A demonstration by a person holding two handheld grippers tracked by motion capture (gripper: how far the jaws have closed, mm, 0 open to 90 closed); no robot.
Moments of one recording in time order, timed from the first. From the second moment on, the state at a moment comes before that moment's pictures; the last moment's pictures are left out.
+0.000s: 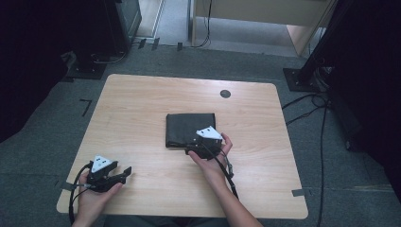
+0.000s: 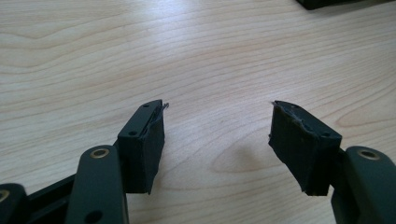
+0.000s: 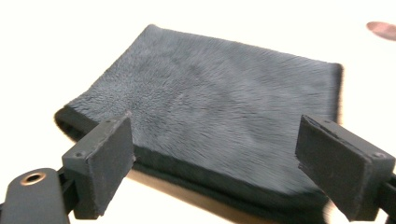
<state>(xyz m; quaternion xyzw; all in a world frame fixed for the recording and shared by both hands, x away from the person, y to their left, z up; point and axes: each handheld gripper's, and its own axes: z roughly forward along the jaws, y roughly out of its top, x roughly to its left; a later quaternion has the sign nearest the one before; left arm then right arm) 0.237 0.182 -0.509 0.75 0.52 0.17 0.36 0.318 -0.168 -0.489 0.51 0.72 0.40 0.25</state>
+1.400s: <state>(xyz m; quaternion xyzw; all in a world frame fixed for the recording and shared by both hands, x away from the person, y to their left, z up) 0.227 0.212 -0.518 0.76 0.53 0.22 0.31 0.189 -0.412 -0.526 0.62 0.68 0.29 0.26</state>
